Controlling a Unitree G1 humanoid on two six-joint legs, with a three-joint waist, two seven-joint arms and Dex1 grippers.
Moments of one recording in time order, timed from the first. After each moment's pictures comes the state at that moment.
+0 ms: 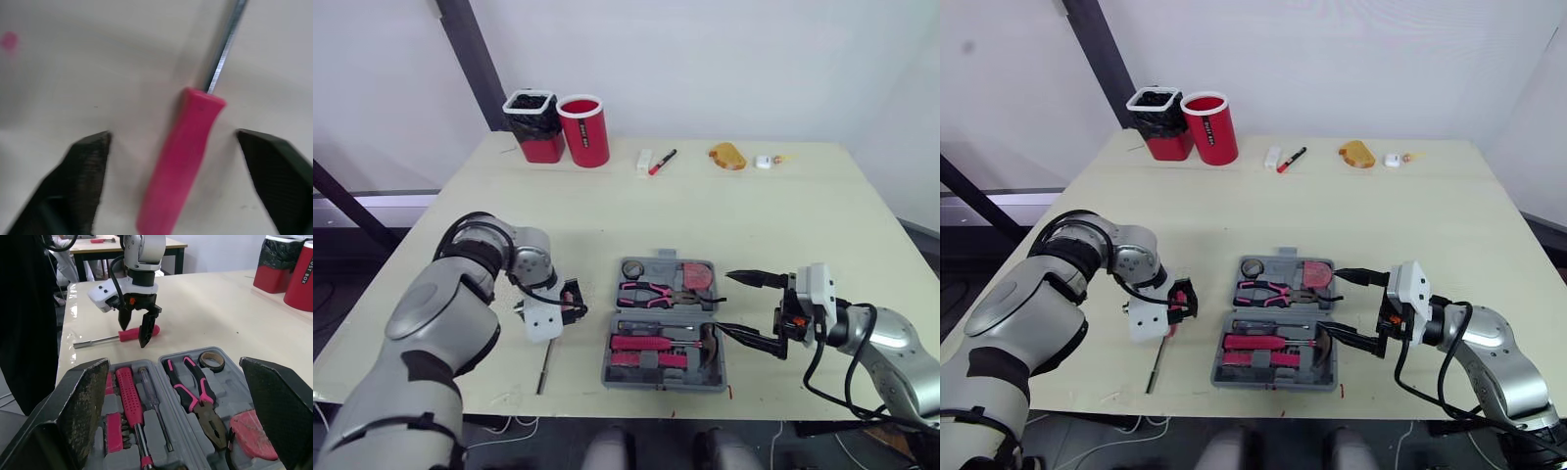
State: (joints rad) left arm -1.21 0.70 -0.90 1.21 0.97 -1.39 -0.88; right arm -0.09 -0.61 0.00 -0.35 0.53 0.21 1.04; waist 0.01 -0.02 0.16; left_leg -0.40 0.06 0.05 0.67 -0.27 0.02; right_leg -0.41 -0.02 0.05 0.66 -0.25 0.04
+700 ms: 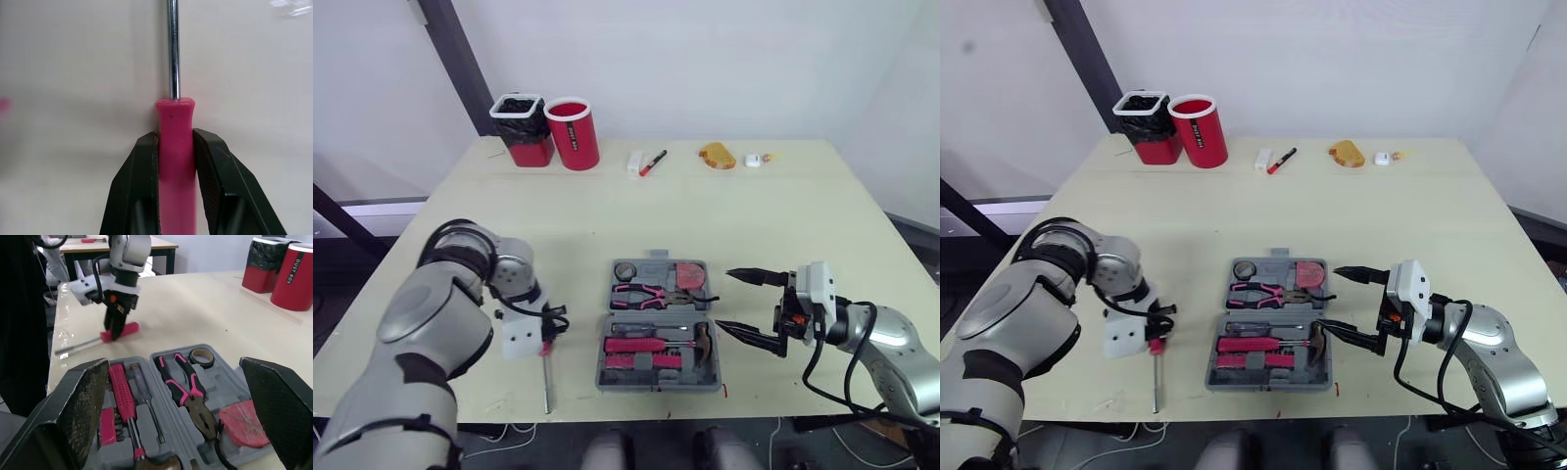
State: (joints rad) left arm -1.19 0.77 -0.91 1.34 0.95 -1.56 -0.91; right arm -0.10 -0.61 0.00 -0.34 0.52 0.20 1.04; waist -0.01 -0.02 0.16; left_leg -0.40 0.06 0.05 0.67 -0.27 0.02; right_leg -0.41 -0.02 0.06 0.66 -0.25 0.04
